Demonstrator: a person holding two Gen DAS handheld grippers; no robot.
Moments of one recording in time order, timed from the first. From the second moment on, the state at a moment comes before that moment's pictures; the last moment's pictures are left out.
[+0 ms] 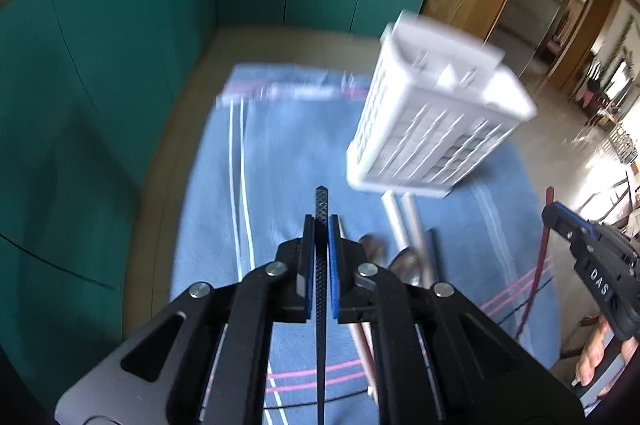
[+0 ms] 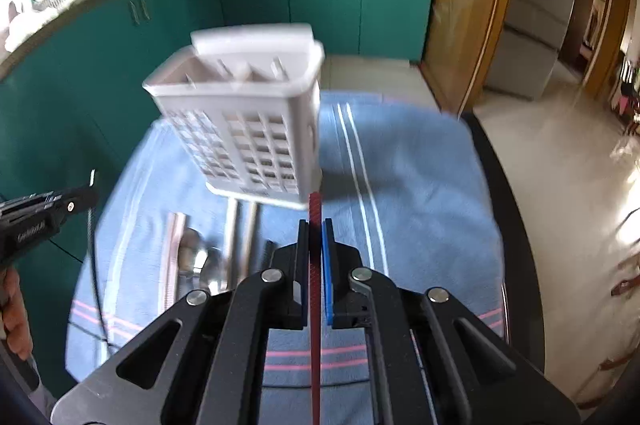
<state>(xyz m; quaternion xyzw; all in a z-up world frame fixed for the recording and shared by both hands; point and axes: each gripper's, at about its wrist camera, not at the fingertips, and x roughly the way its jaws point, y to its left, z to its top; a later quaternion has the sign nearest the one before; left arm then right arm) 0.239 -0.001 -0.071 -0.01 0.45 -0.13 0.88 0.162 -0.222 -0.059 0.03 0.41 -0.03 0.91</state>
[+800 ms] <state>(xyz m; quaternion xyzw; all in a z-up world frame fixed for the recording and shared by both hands) 0.237 -0.010 0.157 -0.11 0.14 -0.17 0.97 0.170 -0.254 0.151 0.09 0.14 -0.03 0.99</state>
